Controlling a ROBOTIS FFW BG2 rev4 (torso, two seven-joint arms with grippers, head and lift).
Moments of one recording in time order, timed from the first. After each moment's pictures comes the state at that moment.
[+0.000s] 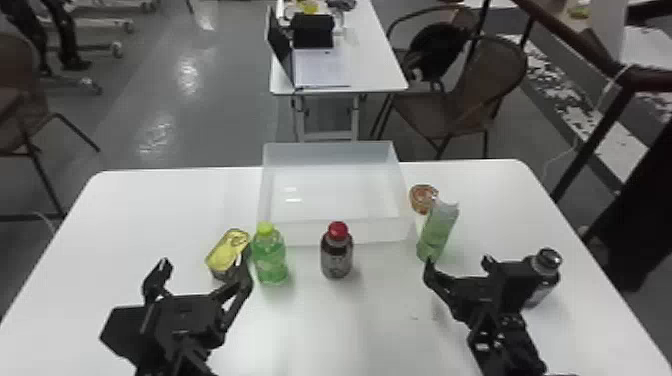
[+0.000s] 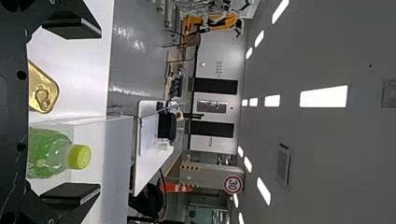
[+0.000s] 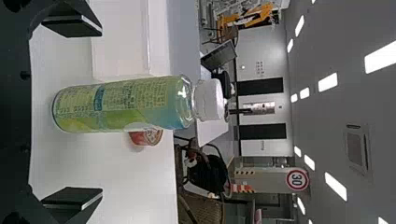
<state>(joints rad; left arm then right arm) 0.45 0.05 -0.13 -1.82 0.05 -0.29 0.16 0.08 -0.11 0.11 -1.24 -0.18 -0.27 0.04</state>
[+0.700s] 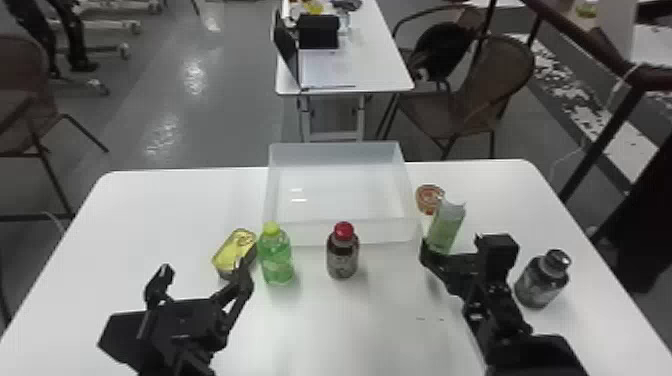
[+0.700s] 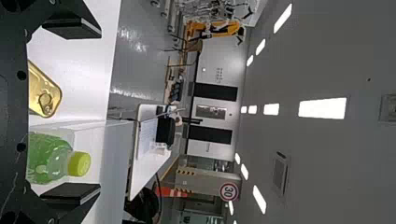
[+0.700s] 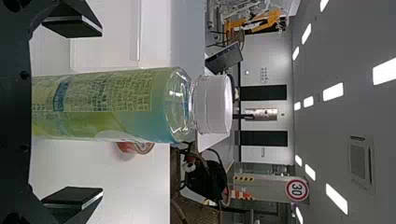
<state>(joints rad) 0.46 0.04 -0.12 -1.81 0.09 -0.32 0.16 -0.17 -0.08 0.11 -0.89 -0.11 -0.36 0.07</state>
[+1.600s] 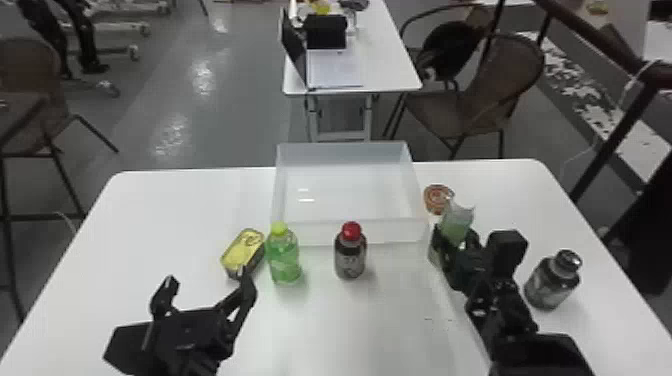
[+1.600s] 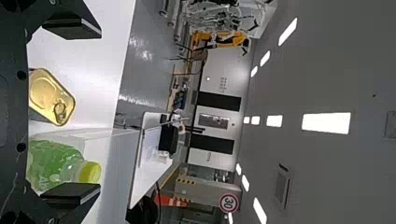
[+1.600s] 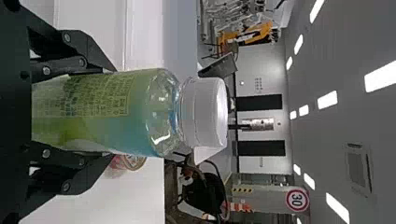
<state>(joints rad) 0.48 0.00 -0.09 -1.78 0.10 -0.35 0.16 -0.18 -0.06 0.11 -0.89 -0.15 -0.39 0.15</state>
